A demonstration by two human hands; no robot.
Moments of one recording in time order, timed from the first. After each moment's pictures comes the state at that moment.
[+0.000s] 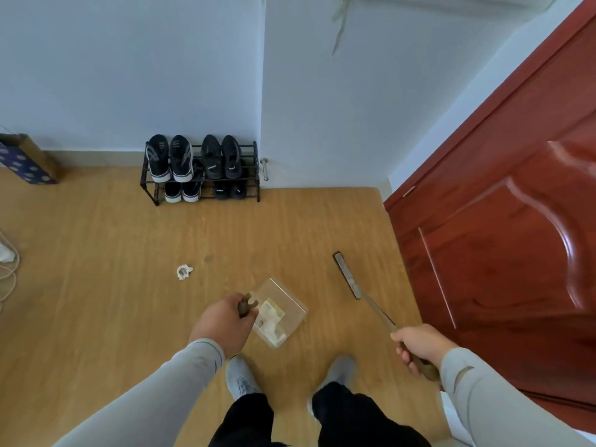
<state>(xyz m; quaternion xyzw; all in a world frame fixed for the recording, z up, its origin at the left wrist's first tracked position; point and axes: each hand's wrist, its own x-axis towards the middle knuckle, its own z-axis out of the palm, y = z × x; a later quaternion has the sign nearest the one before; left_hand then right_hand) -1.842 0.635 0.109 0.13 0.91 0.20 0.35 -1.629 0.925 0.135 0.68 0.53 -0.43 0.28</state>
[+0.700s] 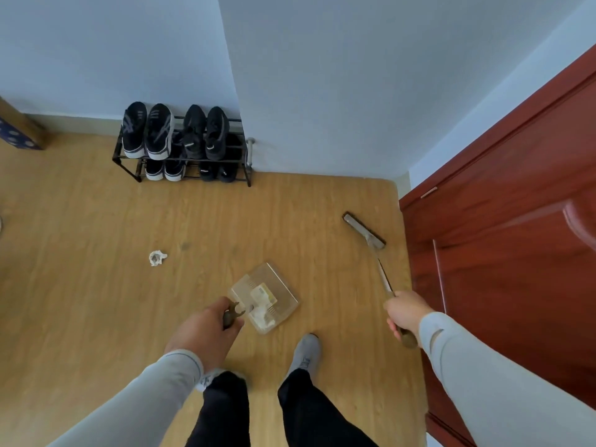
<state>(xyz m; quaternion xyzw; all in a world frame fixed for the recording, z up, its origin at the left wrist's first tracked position) -1.839 0.842 0.030 0.07 0.92 0.14 0.37 -1.727 1.187 0.006 0.56 0.66 -0.37 0.36</state>
